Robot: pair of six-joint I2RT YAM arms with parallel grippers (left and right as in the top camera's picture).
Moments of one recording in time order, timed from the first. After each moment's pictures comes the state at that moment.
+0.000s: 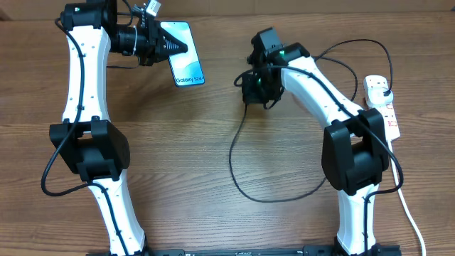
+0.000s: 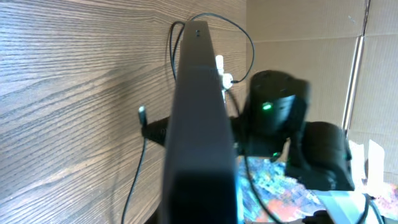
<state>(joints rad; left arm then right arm) 0.07 2.30 2.37 -1.44 1.09 -0.08 0.40 2.19 1.81 -0.98 -0.30 0.35</state>
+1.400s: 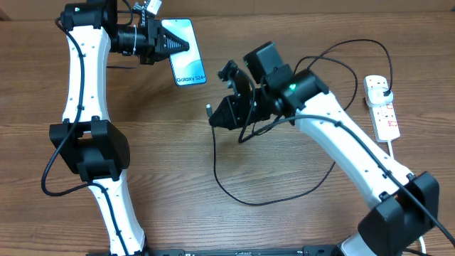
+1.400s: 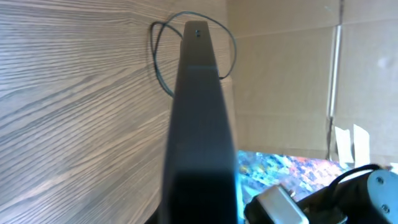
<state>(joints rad) 0.07 2.30 2.37 -1.45 1.17 -0.01 0.56 1.74 1.56 -0.87 -0.71 0.29</state>
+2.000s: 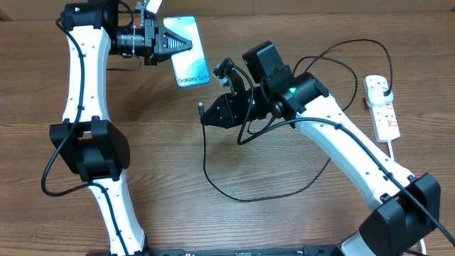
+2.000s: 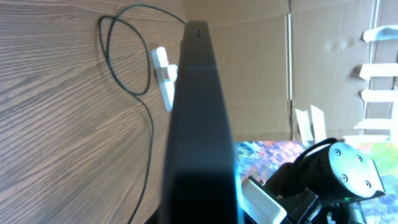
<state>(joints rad) 0.07 2.30 2.37 -1.54 1.33 0.11 0.56 1.73 1.55 -0.76 -0.82 0.34</state>
